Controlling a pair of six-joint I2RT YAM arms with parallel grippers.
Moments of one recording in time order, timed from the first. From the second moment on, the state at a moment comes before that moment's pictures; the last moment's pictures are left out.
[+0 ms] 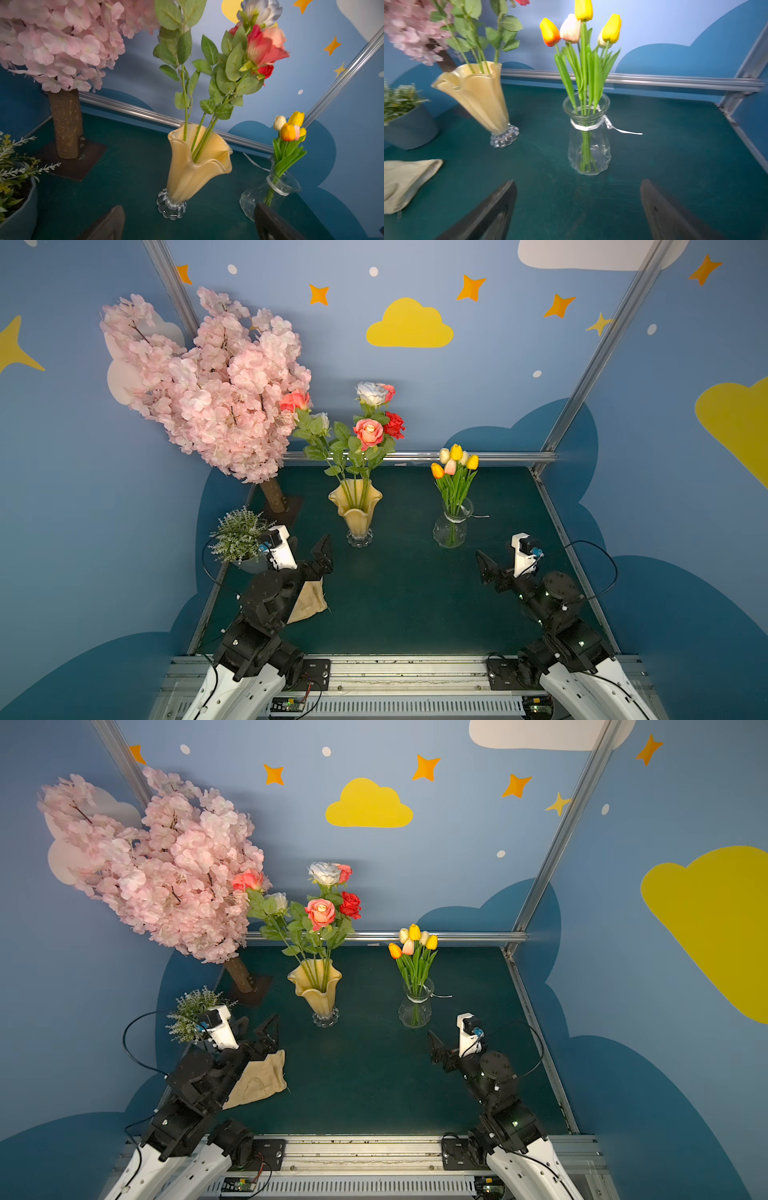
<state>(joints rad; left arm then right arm) -0.45 0.35 0.50 -0.29 -0.28 -0.40 0.49 0.36 0.42 -0.23 0.15 0.08</state>
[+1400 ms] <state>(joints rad) 0.07 1.46 0.37 0.61 0.13 -0.05 0.03 1.20 0.19 0.65 0.09 0.05</state>
